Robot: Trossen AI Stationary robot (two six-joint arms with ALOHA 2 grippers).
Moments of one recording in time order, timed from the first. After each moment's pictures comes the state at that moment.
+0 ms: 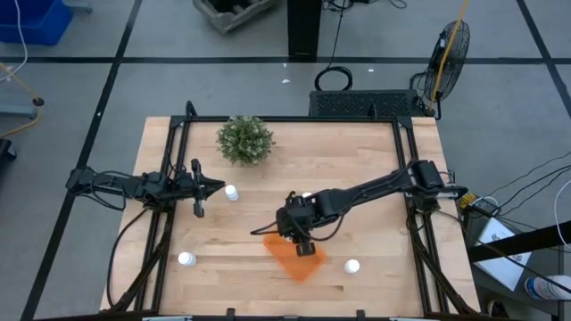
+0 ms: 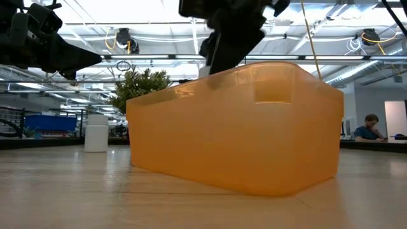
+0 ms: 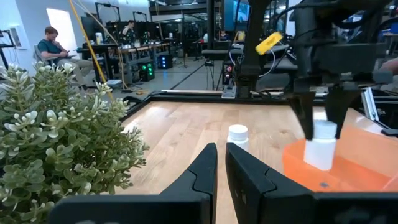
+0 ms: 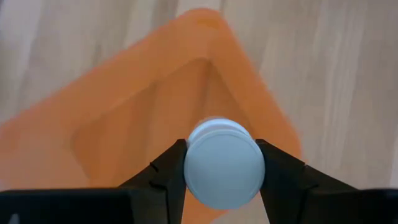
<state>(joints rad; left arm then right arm) -0.16 0.10 0.01 0.09 -0.31 0.02 0.23 1.97 1.57 -0.72 -0.03 0.04</state>
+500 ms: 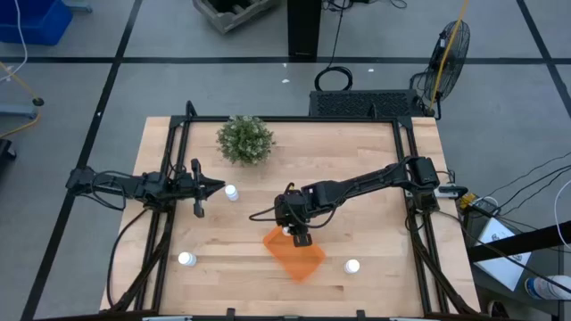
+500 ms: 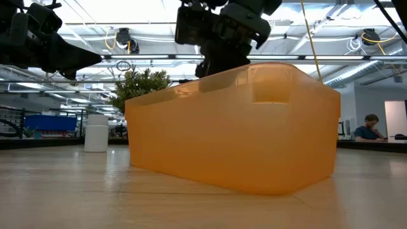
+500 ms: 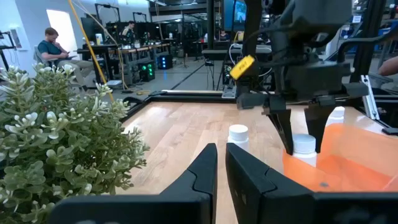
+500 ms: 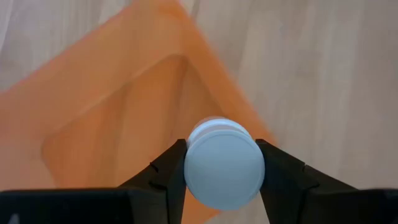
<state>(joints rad) -0.16 0.10 0.01 0.09 -0.31 0.02 0.15 1.98 1.49 -0.62 -0.13 0.01</state>
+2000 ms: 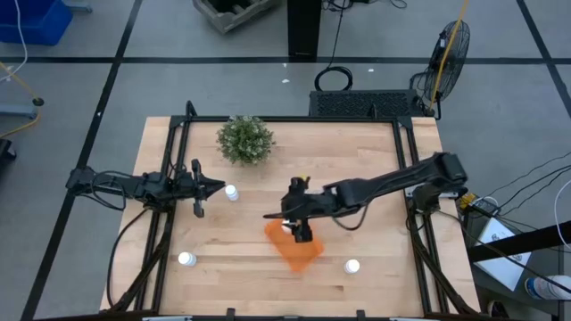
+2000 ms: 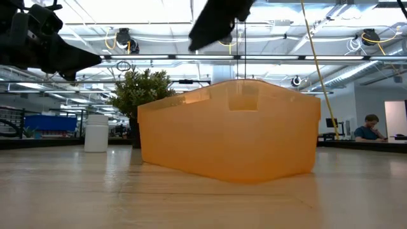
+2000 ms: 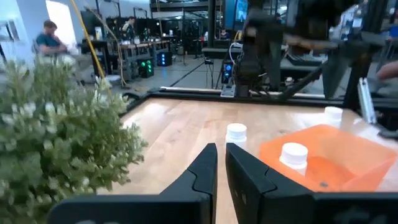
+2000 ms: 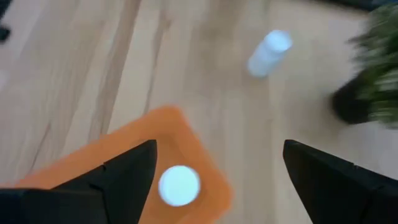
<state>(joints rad) -0.16 0.10 0.01 0.07 -0.31 -0.04 0.23 1.75 1.44 -0.50 0.24 0.00</state>
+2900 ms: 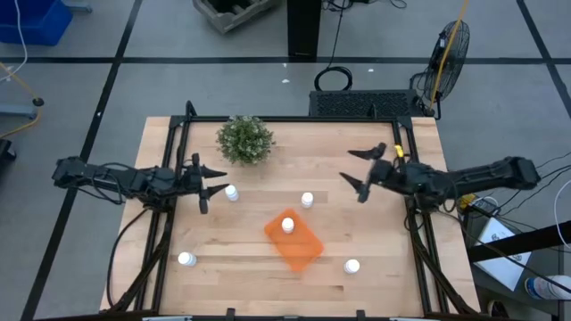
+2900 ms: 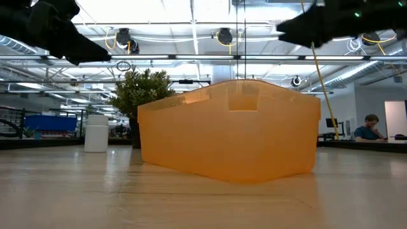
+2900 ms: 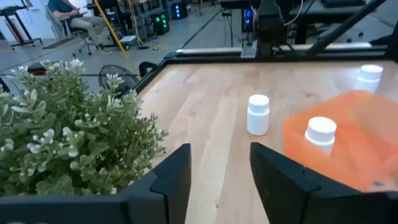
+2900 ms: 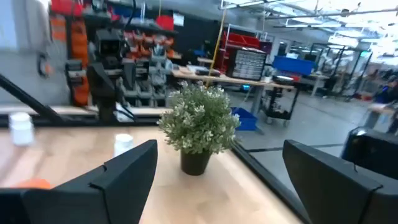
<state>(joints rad) -0.16 0.43 0.28 -0.10 -0.39 -0.01 0.06 0.67 0.27 0.45 0.44 -0.14</state>
